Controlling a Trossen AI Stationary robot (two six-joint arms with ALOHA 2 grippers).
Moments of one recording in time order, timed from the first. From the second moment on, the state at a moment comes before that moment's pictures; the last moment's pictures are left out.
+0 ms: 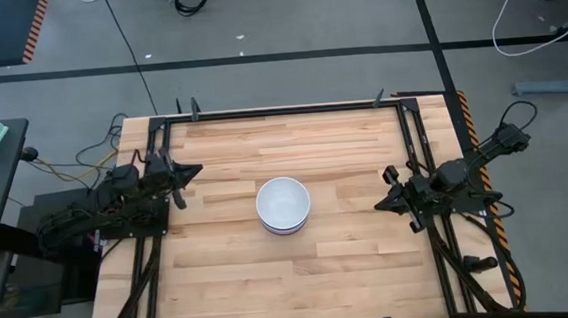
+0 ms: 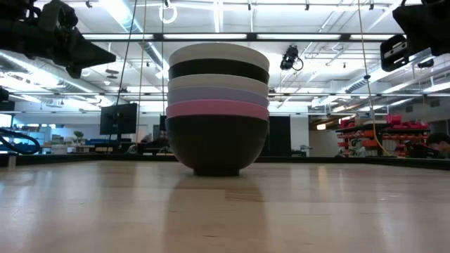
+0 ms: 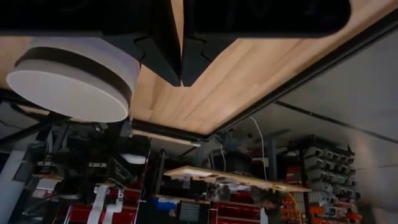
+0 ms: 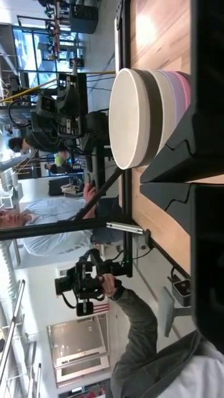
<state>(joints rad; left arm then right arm) 0.27 0.00 0.22 -0.27 -0.12 -0.11 0.47 0.15 0.01 0.25 0.20 0.07</state>
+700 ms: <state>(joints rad) 0.27 0.00 0.04 0.19 -0.10 -0.11 0.47 0.15 0.01 0.23 0.20 0.08</state>
